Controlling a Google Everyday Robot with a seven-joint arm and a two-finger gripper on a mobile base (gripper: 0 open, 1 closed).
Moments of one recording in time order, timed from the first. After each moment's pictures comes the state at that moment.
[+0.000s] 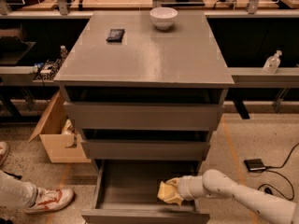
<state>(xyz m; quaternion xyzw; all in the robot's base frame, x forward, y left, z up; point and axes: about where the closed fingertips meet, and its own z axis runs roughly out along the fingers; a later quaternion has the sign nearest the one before) 0.523 -0.095 0.299 -0.59 0.71 0.20 0.33</state>
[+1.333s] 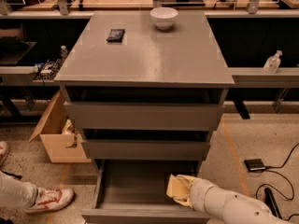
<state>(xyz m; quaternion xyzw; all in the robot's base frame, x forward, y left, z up) 0.453 -0.120 0.511 -0.63 0.65 -0.02 0.43</state>
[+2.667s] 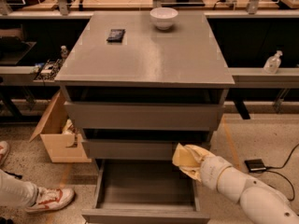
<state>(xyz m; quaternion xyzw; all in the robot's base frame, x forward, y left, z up) 0.501 -0.137 0.634 -0.60 0.57 -0.11 0.55</state>
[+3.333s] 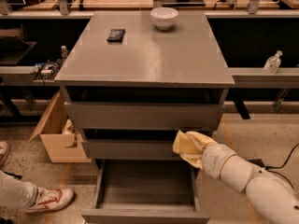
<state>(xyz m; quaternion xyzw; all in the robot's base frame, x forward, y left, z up) 0.515 -0.138 0.691 -0.61 0.52 -0.14 0.58</state>
